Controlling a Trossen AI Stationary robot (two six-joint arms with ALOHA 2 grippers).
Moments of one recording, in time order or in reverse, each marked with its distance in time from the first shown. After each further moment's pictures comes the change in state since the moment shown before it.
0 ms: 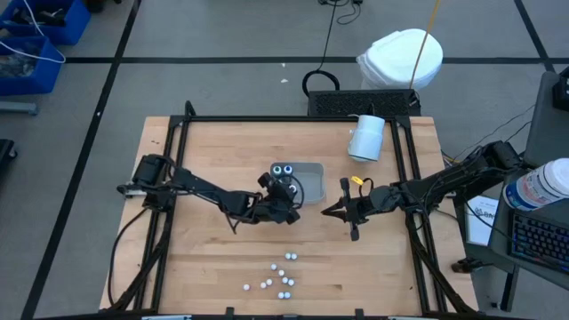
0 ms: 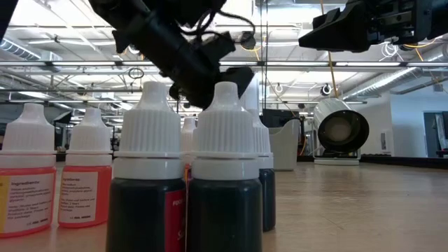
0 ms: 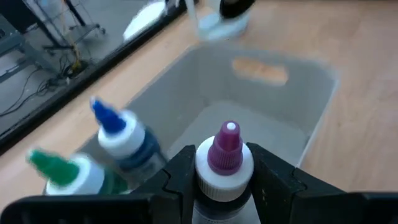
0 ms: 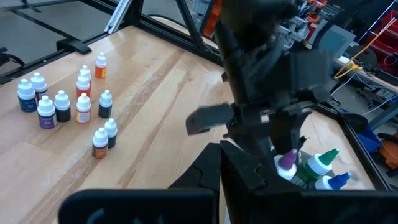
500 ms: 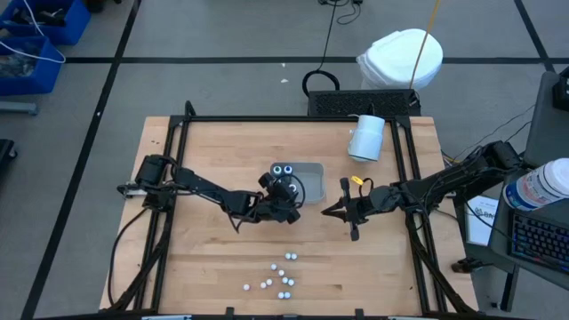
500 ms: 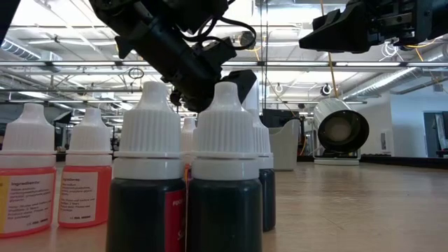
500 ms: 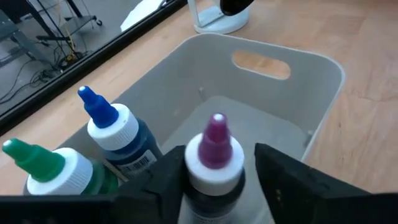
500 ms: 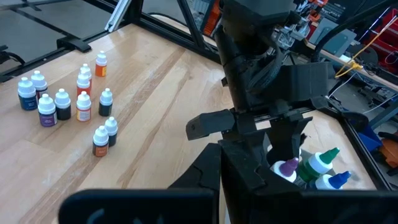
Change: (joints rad) left arm 0.008 0.022 0.000 0.015 0.023 -0.040; right arm 0.000 0.000 0.000 -0.007 0.000 0.001
